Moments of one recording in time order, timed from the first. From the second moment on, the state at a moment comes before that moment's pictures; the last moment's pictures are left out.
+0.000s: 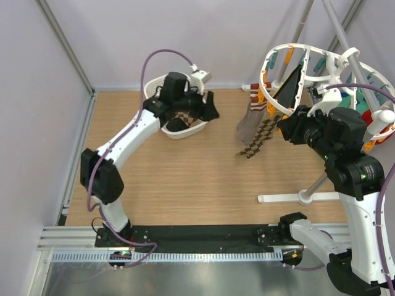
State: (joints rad) left arm -0.50 1.84 1.73 -0.44 0.40 -0.16; right arm 0.23 0.90 1.50 -0.92 -0.03 0.21
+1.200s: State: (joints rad) left arm -1.01 1.80 1.48 0.18 0.26 -0.13; right arm 0.23 0.89 1.60 -1.12 0.08 0.38
